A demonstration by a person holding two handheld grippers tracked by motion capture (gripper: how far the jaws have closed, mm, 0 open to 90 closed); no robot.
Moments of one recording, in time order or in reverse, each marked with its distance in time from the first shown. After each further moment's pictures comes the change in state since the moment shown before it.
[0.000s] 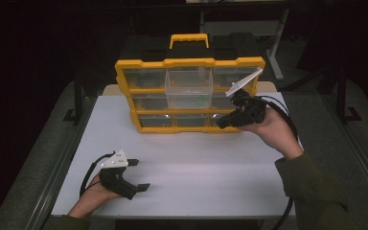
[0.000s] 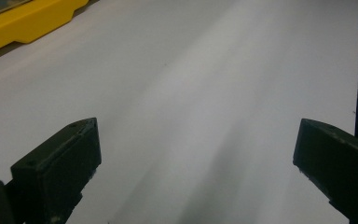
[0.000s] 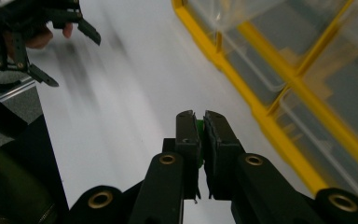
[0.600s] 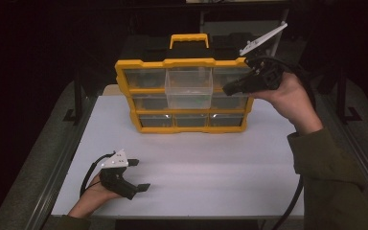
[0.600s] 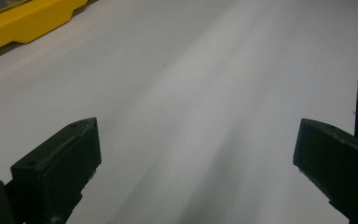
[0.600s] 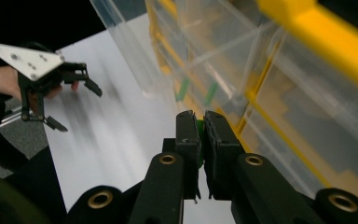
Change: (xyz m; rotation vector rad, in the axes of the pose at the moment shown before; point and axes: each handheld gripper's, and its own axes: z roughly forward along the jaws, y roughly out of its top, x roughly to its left) left arm 0.000 0.000 0.000 0.009 -0.005 -0.003; right arm -0.005 0.052 -0.074 -0.110 -0.054 -0.002
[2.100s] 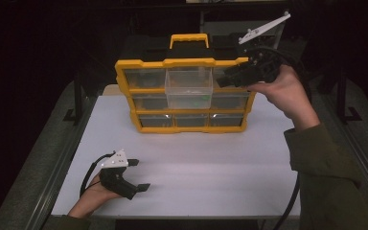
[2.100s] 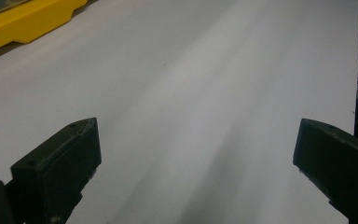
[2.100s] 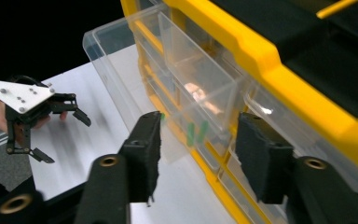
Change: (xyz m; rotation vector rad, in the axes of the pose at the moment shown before) left arm 0.000 0.000 0.000 -0.001 -0.001 0.000; right arm 0.002 0.007 -0.002 -0.104 -0.053 0.009
